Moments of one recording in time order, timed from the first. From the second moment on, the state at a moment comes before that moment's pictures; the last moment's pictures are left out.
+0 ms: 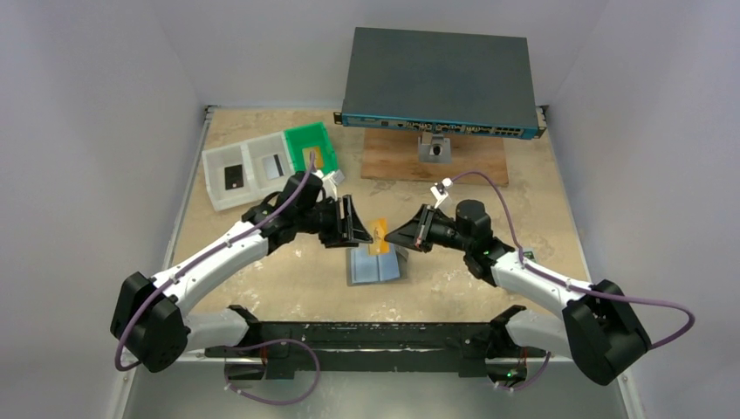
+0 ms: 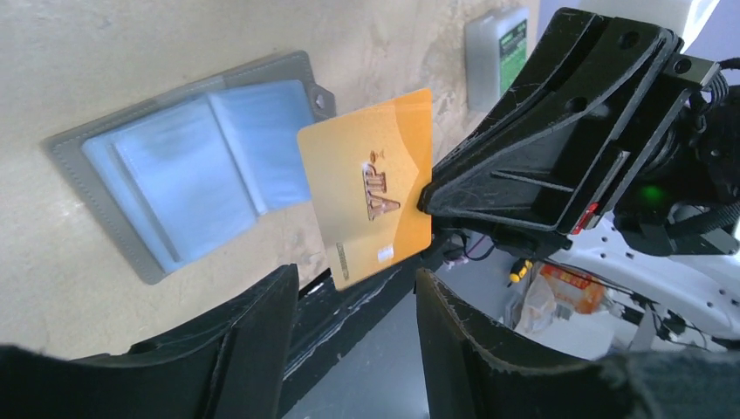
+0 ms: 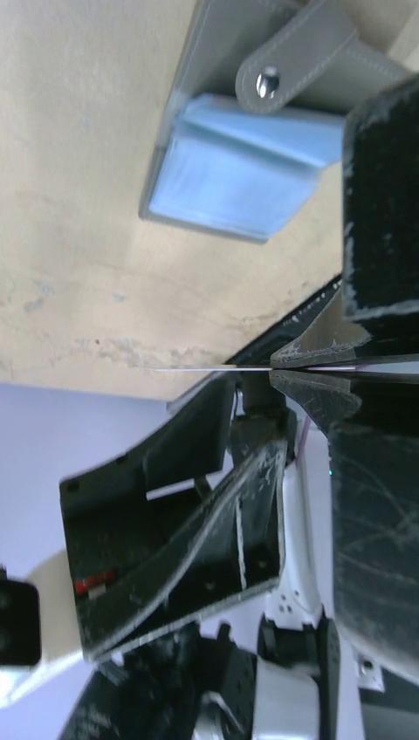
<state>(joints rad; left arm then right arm) -0.62 1.22 0.89 -0.41 0.44 -0.83 0.54 1.15 0.43 0.41 -0.56 1.12</state>
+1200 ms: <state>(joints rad) -0.40 1.19 0.93 -0.44 0.34 -0.81 0.54 0.97 0.64 -0.02 -0.38 0.91</state>
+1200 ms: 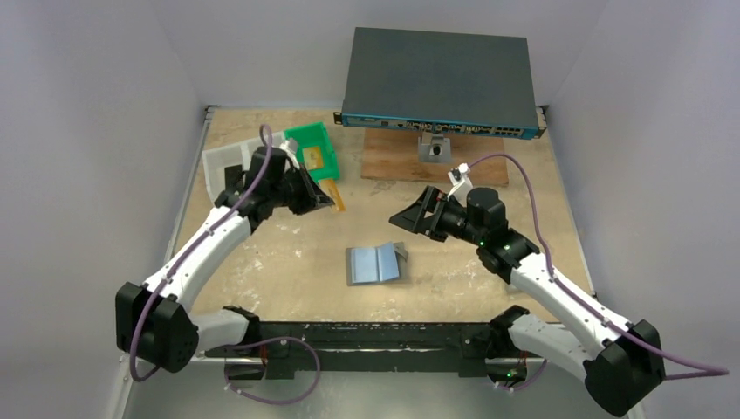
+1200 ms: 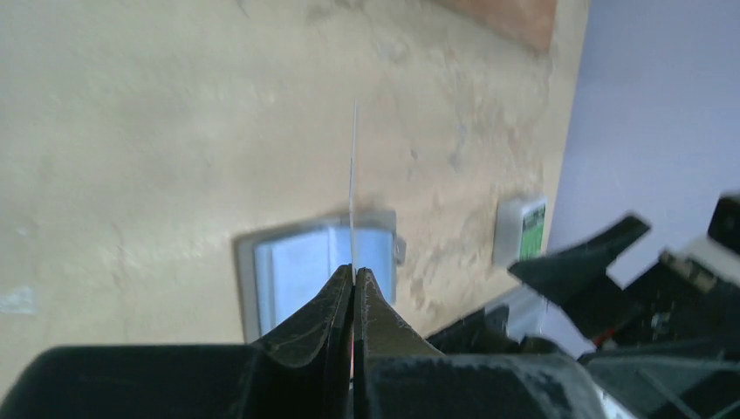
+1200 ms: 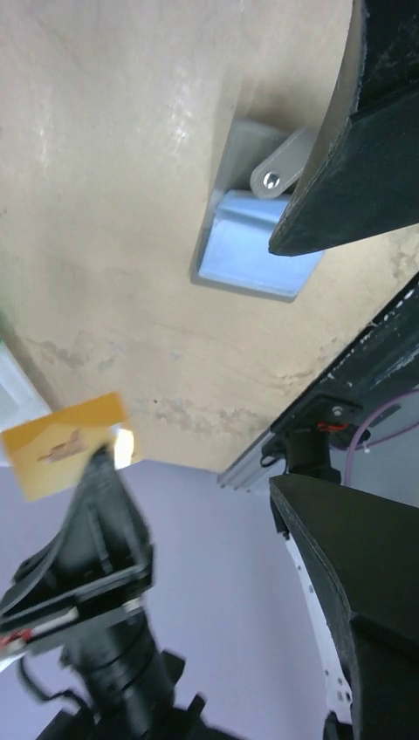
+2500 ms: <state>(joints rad) -0.13 2.09 1.89 -0.76 0.24 -0.43 0.54 0.82 0.69 -0.32 -0.19 0.78</state>
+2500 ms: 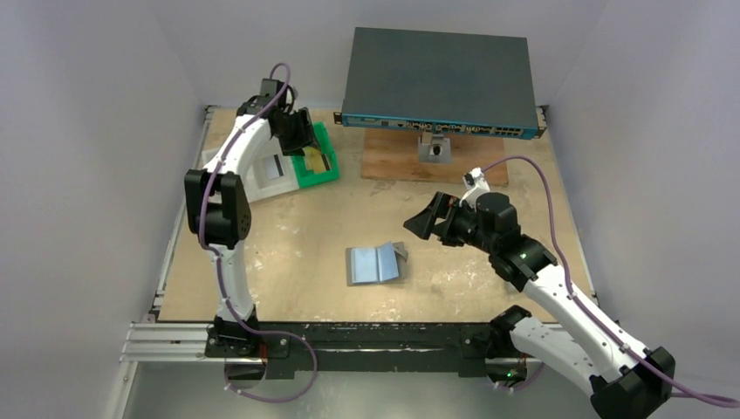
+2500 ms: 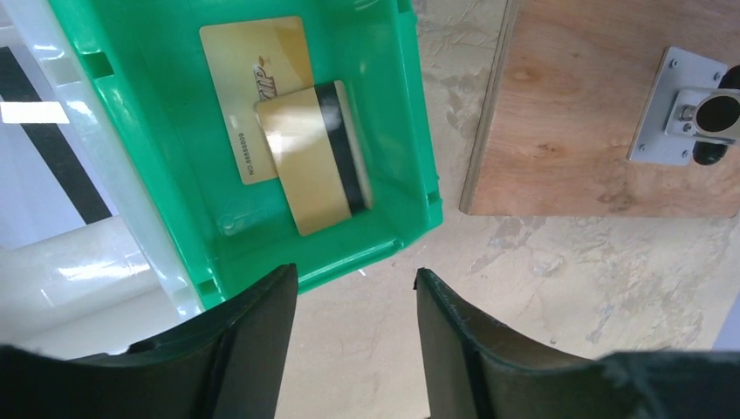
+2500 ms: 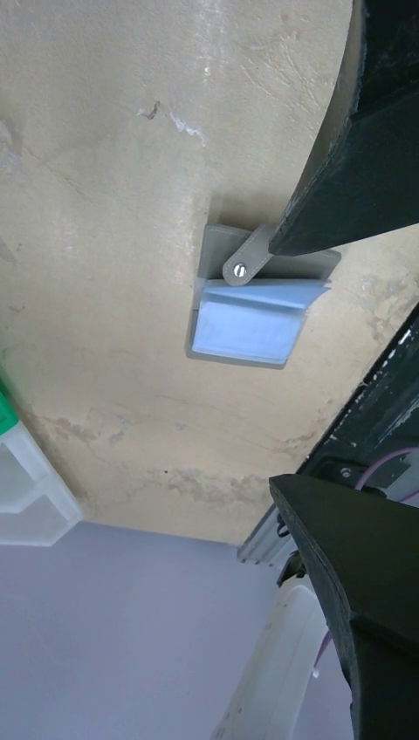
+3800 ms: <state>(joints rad) -0.56 1.09 0.85 -0.69 0.19 -0.70 1.00 1.55 0.88 -0.27 0.11 0.81</state>
